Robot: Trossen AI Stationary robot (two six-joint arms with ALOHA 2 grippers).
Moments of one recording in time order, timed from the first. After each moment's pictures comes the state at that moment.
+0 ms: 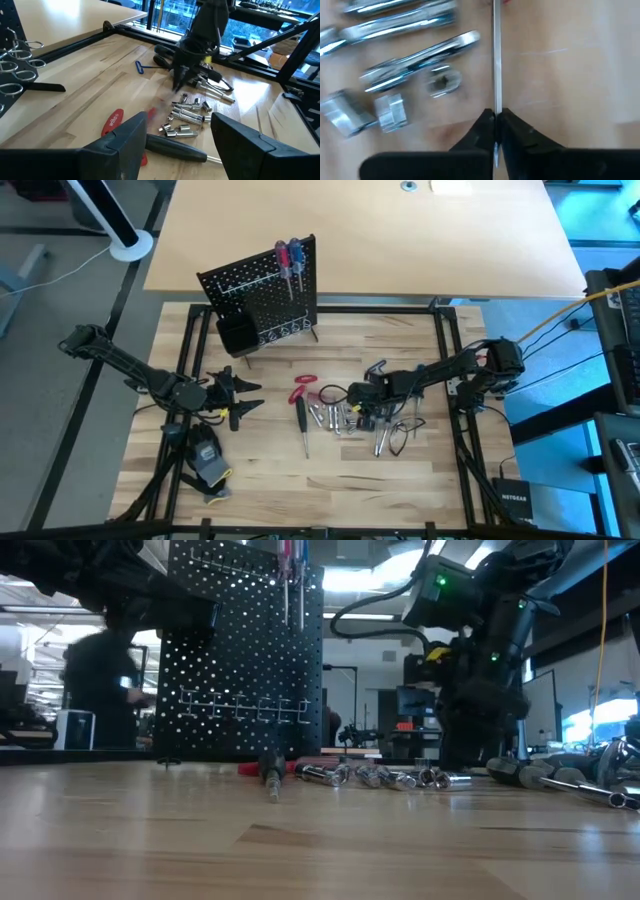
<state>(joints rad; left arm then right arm) -0.45 0.74 0.31 0.14 -0.68 -0.40 0.06 1.67 0.84 -0.35 0.14 0.23</state>
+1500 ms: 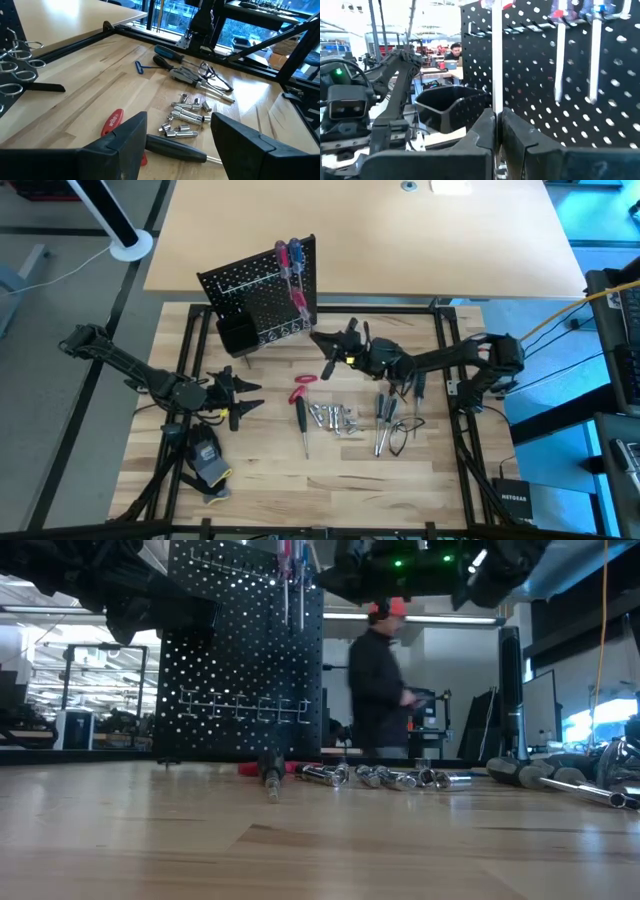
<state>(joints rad) -0.45 0.74 0.31 0.14 -0.68 -0.40 -0.10 1.67 0.90 0.99 0.30 -0.03</state>
